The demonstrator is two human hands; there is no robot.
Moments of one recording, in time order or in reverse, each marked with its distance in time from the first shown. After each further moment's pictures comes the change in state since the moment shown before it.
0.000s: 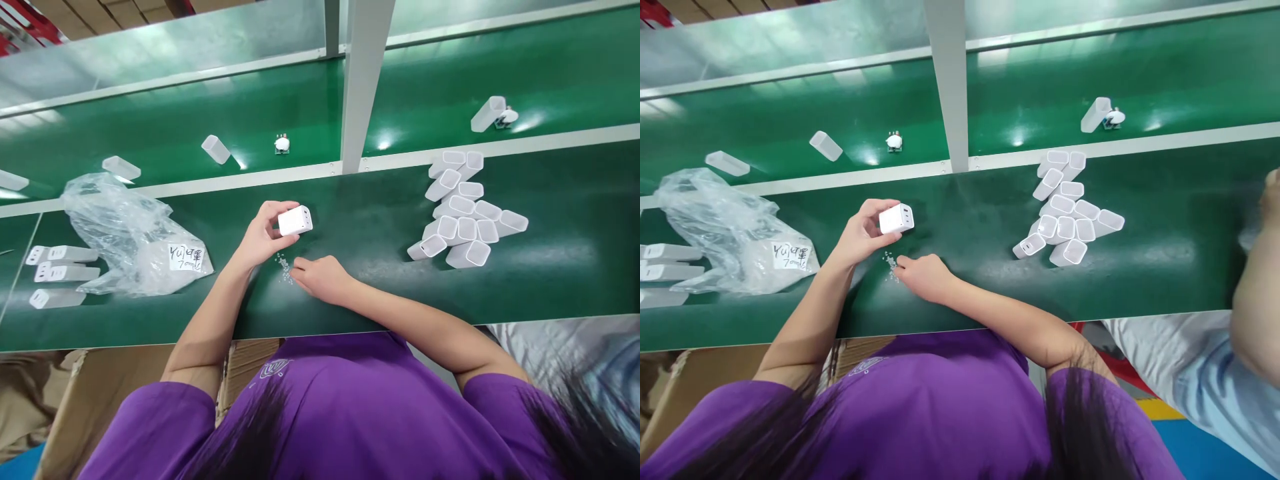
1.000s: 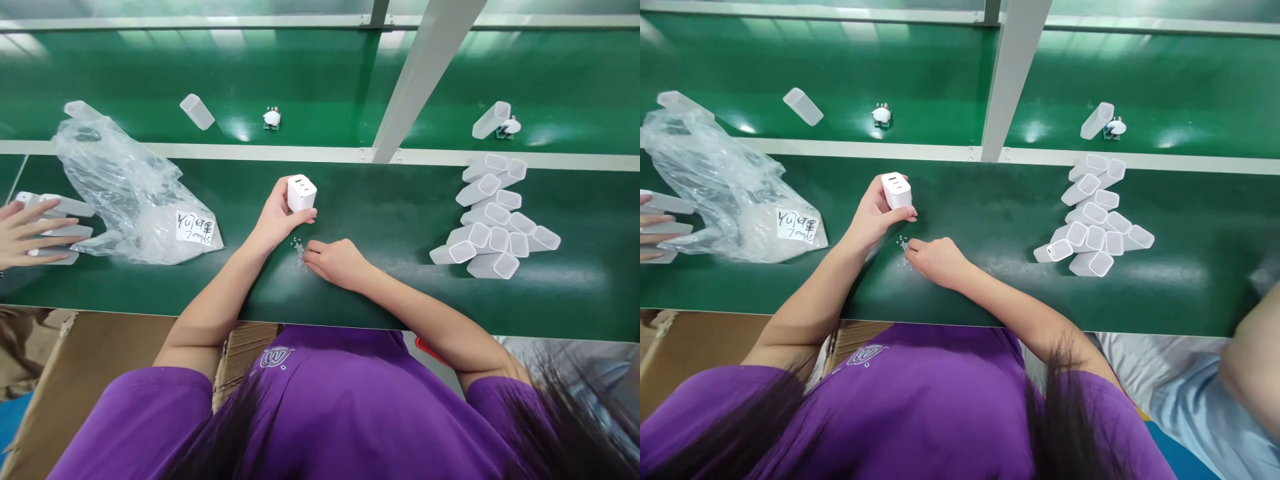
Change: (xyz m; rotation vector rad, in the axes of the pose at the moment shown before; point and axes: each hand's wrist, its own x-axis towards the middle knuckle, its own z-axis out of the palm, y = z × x) left_hand -0.004 0.007 0.005 -0.251 0.192 -0.262; right_hand 0.014 0.003 -0.013 -0.064 -0.119 -0.046
